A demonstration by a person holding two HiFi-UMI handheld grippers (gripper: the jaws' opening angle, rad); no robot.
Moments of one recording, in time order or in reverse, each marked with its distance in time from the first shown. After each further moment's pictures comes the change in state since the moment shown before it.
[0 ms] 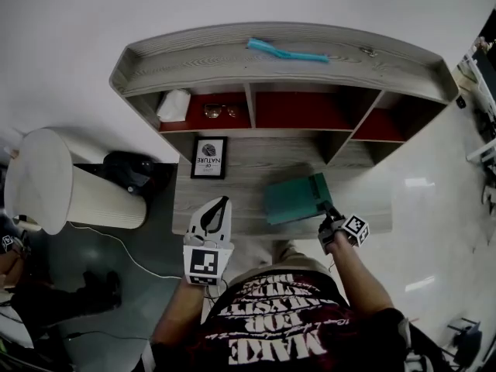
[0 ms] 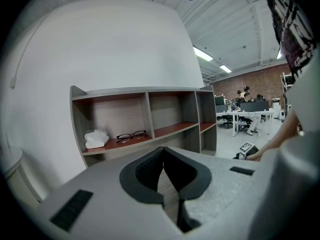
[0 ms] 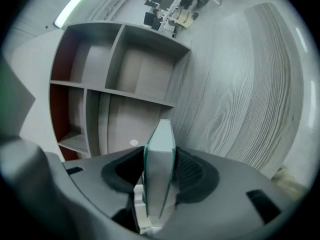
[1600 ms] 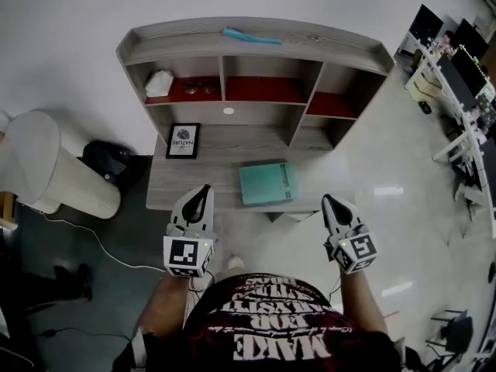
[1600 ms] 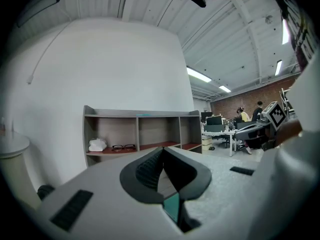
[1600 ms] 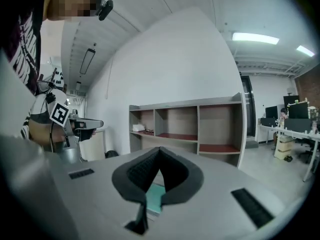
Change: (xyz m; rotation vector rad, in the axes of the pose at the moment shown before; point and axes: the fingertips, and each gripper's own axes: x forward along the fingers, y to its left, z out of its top) left arm -0.121 -0.088 0.038 -0.100 -0.201 -0.002; right arm -0.286 0.255 -0.055 -1.444 -0.198 0.207
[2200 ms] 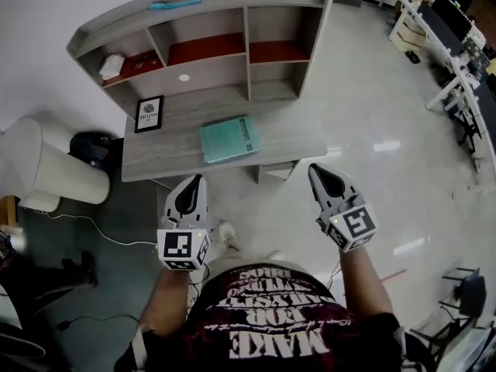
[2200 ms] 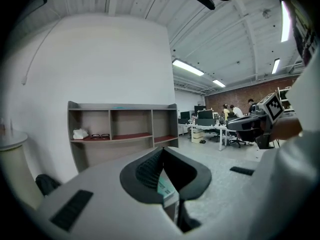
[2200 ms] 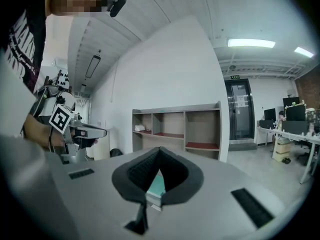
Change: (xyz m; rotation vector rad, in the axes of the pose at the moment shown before) left arm -0.025 -0.187 -0.015 0.002 0.074 -0.035; right arm -0.140 -0.058 -0.006 -0.049 -0.037 0.036
